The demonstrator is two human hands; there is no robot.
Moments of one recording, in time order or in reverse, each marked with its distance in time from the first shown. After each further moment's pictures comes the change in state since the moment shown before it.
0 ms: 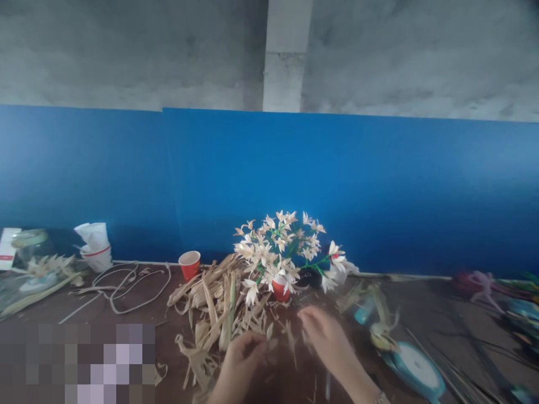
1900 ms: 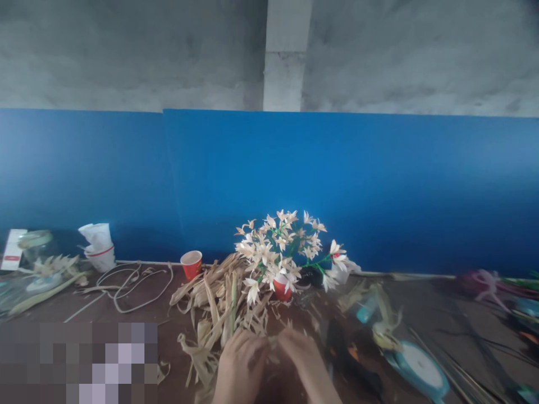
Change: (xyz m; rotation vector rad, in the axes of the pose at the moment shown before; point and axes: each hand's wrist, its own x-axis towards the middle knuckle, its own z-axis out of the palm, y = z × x) left_hand -0.006 -0.007 -0.012 0.845 0.192 0.906; right_hand -0.020 0.010 0.070 0.638 -0.002 0.268
